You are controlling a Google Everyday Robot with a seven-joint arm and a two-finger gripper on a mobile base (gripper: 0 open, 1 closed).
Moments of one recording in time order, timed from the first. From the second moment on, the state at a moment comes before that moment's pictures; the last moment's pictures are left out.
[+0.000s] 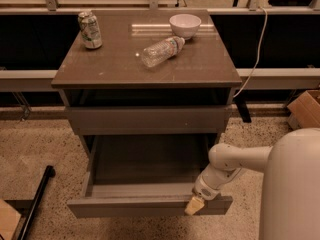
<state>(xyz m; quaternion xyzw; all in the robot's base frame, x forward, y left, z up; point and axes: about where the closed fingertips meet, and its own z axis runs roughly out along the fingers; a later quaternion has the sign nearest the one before) 0.463 -0.135 0.406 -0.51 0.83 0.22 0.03</state>
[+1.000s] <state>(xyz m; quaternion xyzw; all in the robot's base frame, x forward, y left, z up) 0.427 -0.147 0.395 -0.49 0.84 0.24 -0.01</state>
